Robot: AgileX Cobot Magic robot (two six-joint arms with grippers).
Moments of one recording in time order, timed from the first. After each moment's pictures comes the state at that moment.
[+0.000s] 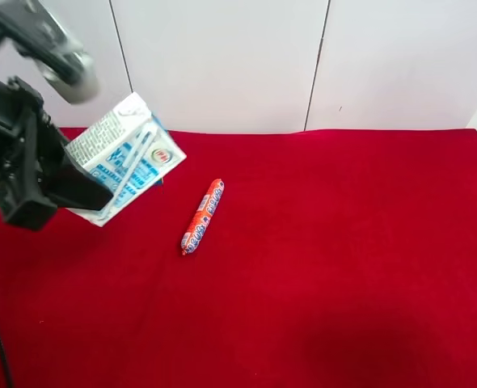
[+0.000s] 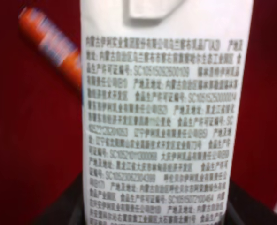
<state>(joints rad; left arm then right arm) -0.62 1.12 -0.92 -0.16 0.84 0.37 0.10 0.00 -0.48 -0.01 1.07 0.00</state>
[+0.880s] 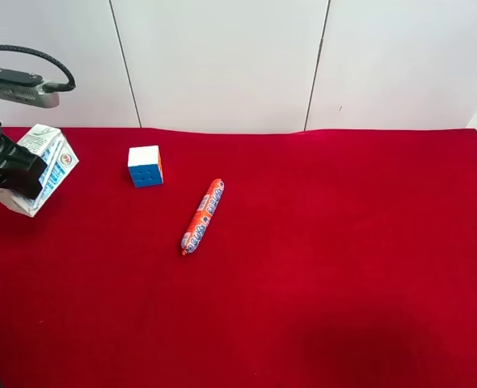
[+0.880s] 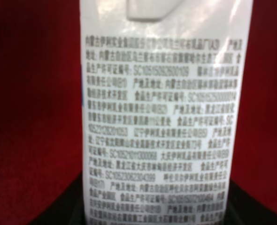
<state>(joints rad) -0.07 1.44 -0.92 -0.07 0.76 0.20 0.10 0.00 -0.48 -0.01 1.07 0.01</state>
